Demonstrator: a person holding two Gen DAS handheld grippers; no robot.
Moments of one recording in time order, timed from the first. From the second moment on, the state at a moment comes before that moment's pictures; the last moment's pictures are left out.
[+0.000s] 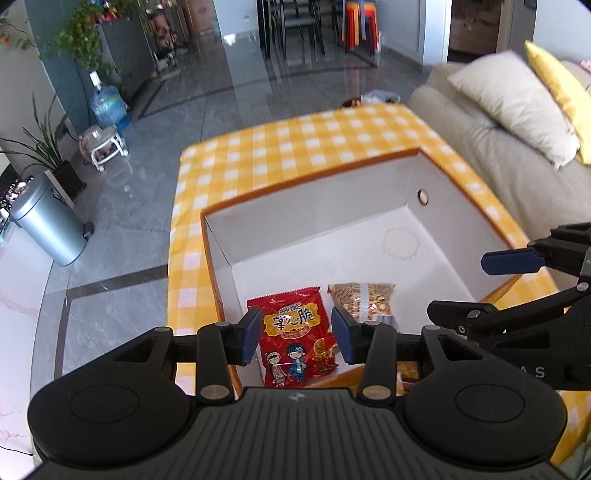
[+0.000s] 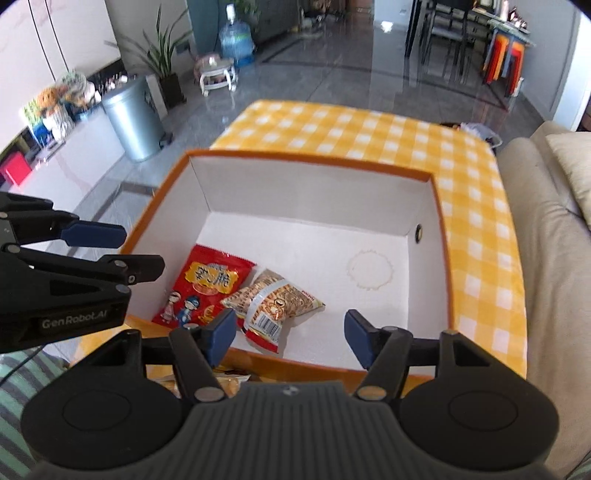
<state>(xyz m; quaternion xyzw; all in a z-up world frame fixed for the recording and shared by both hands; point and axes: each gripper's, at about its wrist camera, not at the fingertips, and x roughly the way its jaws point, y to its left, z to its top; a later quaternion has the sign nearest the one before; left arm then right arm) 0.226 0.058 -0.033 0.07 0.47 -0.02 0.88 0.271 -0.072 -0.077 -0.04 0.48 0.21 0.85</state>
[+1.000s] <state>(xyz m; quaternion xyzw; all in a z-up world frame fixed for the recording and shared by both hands) 0.108 0.057 -0.057 -0.02 0.47 -0.04 0.88 0.130 -0.125 -0.102 -0.02 0.46 0.15 0.88</state>
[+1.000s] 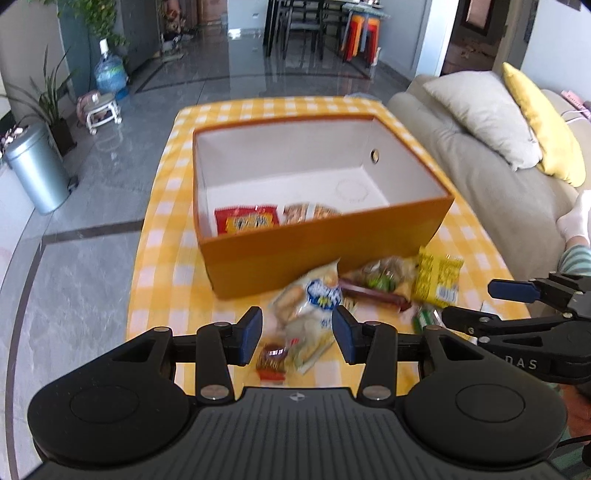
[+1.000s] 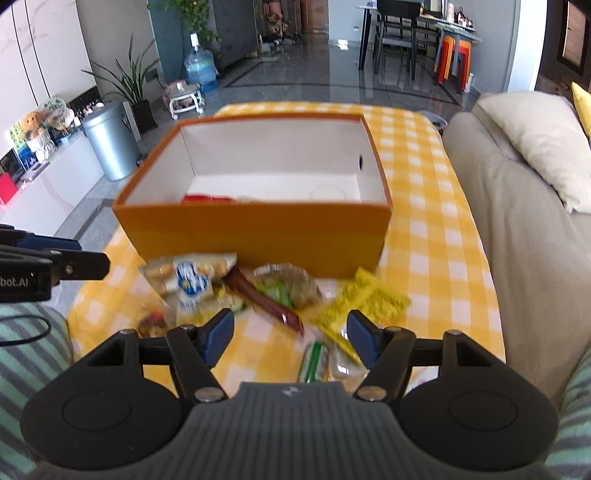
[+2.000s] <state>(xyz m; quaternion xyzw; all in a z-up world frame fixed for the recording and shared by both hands) 0.158 0.041 -0.125 -0.01 0.51 -0.03 0.86 0.182 -0.155 -0.164 0.05 0.50 0.09 0.86</state>
